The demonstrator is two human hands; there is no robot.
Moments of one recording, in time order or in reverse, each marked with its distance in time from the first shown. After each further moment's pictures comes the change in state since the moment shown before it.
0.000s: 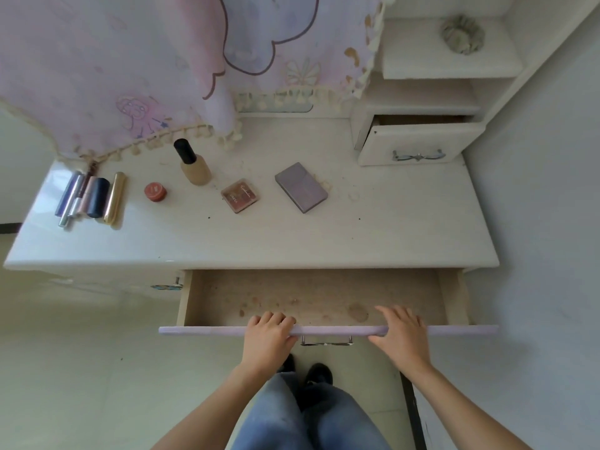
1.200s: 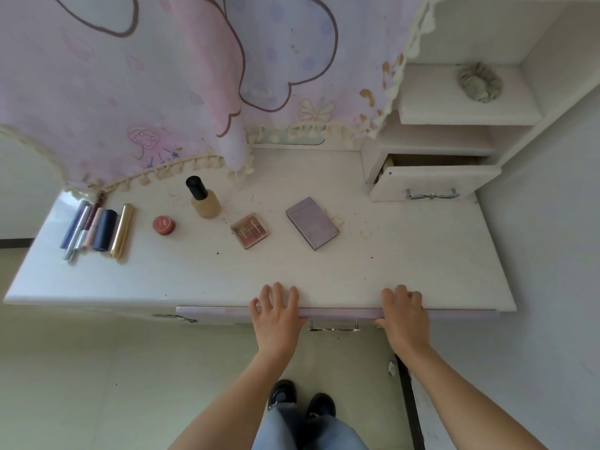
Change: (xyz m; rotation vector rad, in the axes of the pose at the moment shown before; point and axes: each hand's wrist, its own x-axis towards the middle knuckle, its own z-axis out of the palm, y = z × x) left_hand 0.091 -0.011 -0.041 0.048 -0.142 -0.285; right_hand 0.087 -0.035 -0.040 -0.237 0.105 -0.036
